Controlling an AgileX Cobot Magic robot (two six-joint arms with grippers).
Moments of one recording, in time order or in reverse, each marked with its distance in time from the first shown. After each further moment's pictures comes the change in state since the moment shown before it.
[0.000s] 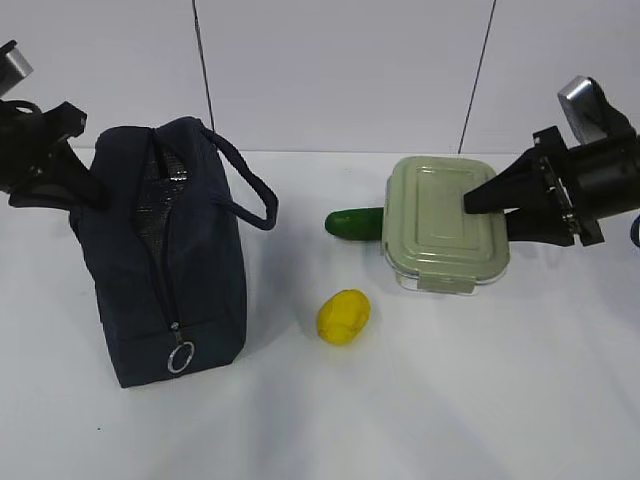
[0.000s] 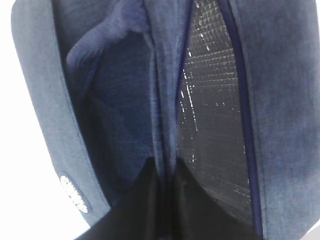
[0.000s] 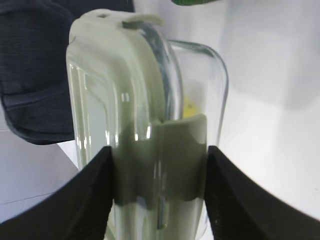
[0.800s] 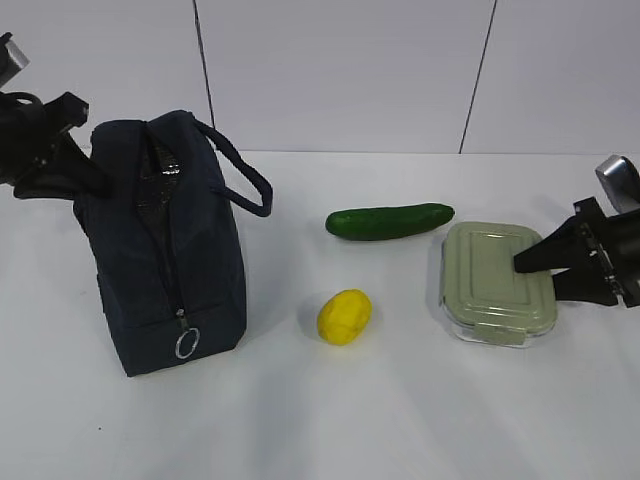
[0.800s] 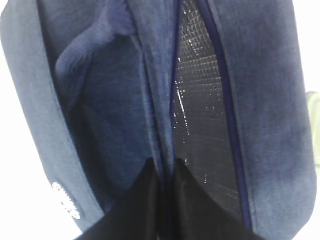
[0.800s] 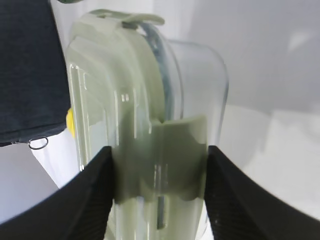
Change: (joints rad) left arm 0.000 0.000 0.000 -0.041 -0.052 0.000; right arm -0.171 0.199 0.005 -0.070 -0.007 -0.079
